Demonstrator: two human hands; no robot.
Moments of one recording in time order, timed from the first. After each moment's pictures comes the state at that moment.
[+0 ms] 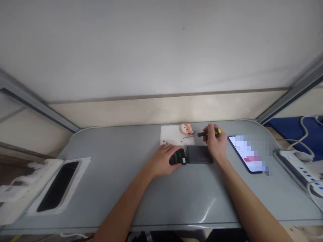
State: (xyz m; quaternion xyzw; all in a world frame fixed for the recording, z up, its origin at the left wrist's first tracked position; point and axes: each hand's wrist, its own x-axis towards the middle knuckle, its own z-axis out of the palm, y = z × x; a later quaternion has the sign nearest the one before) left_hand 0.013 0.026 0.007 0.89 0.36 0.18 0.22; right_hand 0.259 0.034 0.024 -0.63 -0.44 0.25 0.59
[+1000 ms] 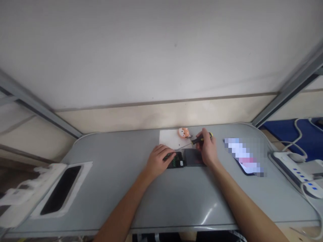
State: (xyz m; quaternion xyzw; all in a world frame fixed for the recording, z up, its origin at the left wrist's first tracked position) left_hand 0.015 0.033 0.001 0.86 0.31 0.40 0.07; right_hand 0.238 0.031 0.026 -0.56 -0.31 0.42 0.65
